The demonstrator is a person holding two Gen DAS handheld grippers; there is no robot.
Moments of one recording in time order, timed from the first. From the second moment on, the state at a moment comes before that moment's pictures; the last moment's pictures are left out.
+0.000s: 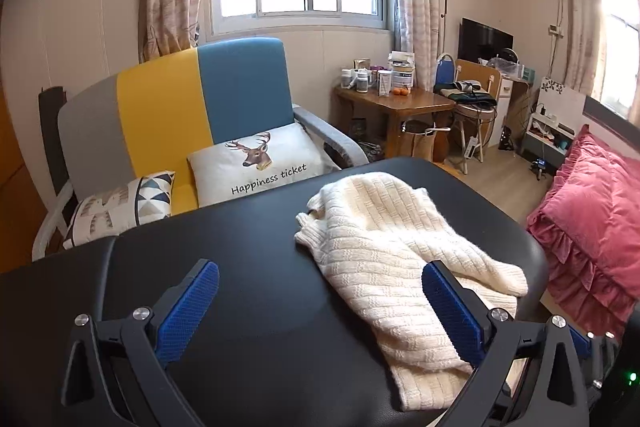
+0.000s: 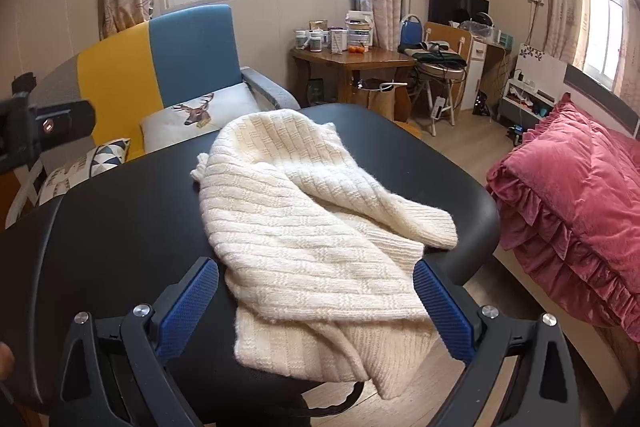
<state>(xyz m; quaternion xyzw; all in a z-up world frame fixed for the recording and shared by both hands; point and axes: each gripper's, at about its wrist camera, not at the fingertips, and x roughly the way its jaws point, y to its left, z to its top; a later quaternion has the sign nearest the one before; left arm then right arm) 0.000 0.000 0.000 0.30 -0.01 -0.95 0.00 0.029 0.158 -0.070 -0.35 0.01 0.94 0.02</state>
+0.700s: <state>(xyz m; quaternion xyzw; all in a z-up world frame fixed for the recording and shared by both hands) 0.006 -0.041 -0.030 0.33 0.08 -0.94 -0.02 0.010 0.138 -0.072 -0.37 -0.03 0.93 0.05</state>
